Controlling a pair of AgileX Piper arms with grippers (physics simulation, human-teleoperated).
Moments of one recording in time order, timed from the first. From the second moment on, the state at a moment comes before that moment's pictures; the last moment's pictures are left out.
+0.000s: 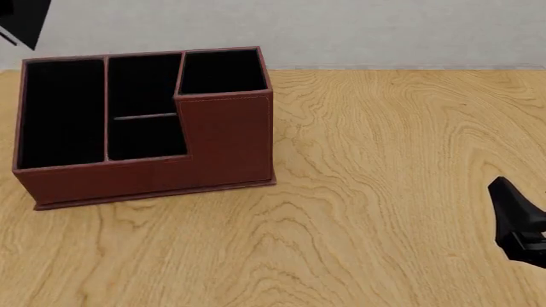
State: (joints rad) left arm 0.03 1.00 -1.12 0.40 0.30; right arm 0.01 0.23 0.00 -0.18 0.13
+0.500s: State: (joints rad) left arm 0.08 1.14 -1.18 0.52 0.34; right arm 0.01 0.21 0.00 -0.17 0.13
